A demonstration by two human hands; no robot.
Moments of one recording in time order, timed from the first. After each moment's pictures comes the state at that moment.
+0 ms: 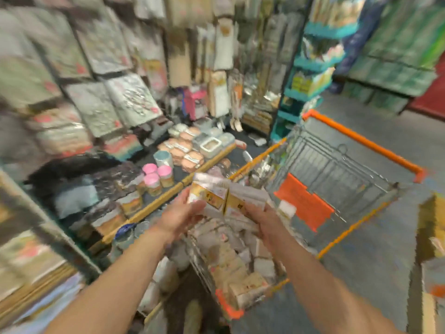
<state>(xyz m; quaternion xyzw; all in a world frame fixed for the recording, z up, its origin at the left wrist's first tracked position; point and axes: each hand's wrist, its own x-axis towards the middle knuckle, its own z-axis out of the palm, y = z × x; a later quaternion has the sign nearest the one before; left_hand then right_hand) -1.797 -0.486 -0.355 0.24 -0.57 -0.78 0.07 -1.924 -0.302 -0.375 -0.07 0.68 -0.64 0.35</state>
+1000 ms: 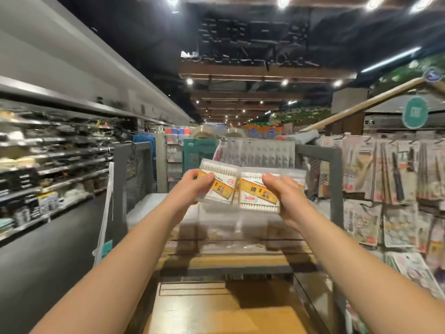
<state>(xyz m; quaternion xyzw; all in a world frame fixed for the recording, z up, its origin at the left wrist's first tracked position) -1.260 -0.820 0.008 0.39 -0.67 -0.40 0.50 -1.496 -0.797 0.000 -0.51 0.40 -0.62 0.44</state>
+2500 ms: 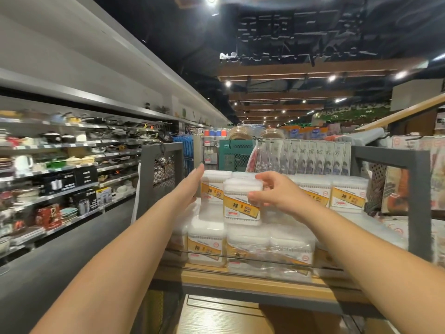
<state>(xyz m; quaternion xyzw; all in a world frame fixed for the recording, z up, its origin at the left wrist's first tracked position) -1.198 -0.921 0.008 0.53 -0.54 -0.41 0.51 -1.437 -0.876 0.018 -0.76 0.45 -0.41 0.24</state>
